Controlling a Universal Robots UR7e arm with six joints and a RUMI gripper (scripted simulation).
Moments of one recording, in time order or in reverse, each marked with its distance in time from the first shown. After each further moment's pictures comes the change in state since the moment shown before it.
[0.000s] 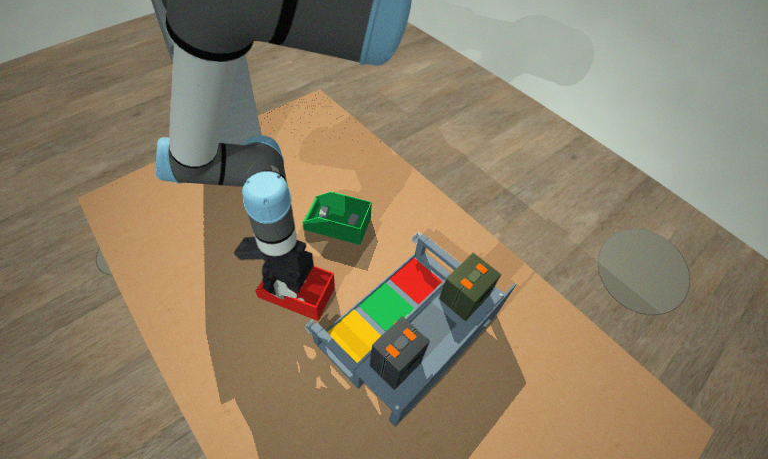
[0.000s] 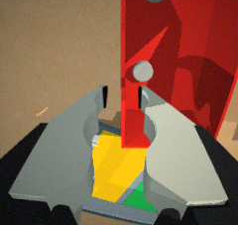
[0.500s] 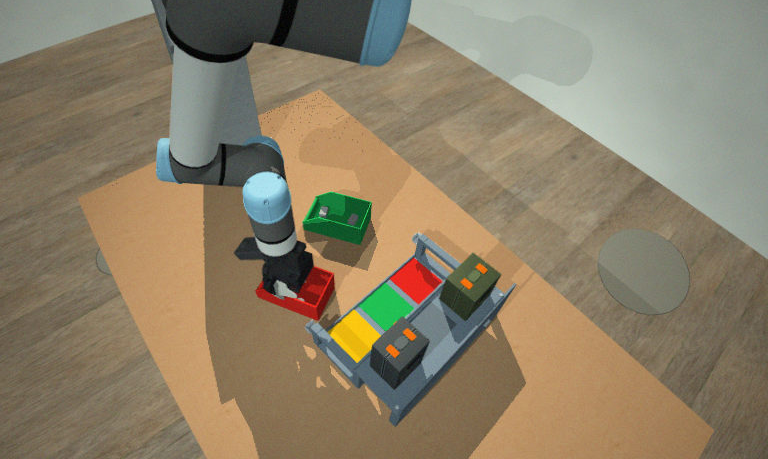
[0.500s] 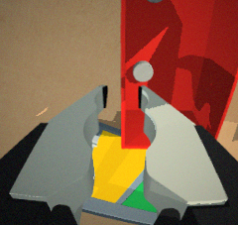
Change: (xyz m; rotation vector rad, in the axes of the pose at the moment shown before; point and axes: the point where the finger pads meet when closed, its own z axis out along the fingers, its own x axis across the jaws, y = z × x) arm 0.000 0.000 0.001 0.000 0.000 0.000
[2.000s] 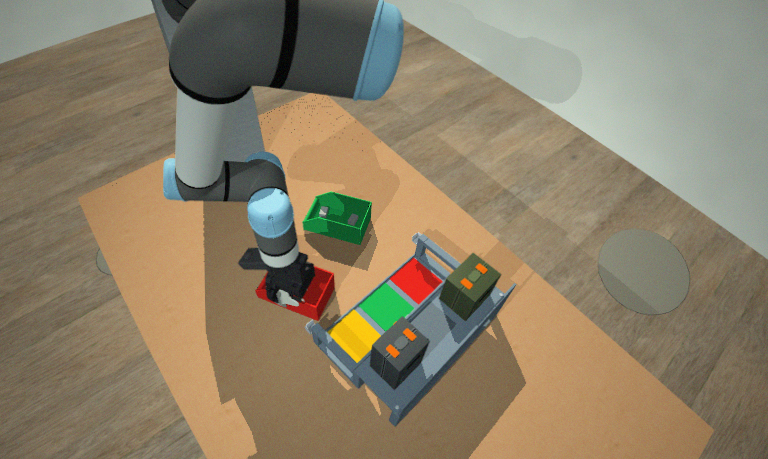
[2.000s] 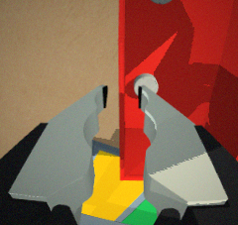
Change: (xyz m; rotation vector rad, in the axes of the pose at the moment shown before) arm 0.000 0.000 0.040 0.000 0.000 0.000
